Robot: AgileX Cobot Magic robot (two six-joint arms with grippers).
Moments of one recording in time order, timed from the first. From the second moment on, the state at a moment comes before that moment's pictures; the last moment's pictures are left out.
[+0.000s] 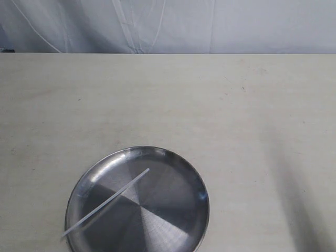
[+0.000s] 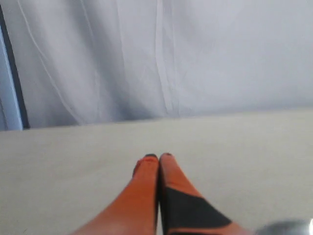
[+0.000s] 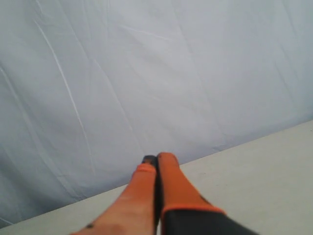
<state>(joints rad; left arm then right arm) -0.07 0.00 0.00 -0.10 0.06 0.02 0.01 0.01 0.00 0.13 -0.04 0.20</state>
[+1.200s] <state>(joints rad) -0.10 1.31 -0.93 -0.39 1.15 0.48 0.01 0.01 0.00 0.14 -0.04 0.20</state>
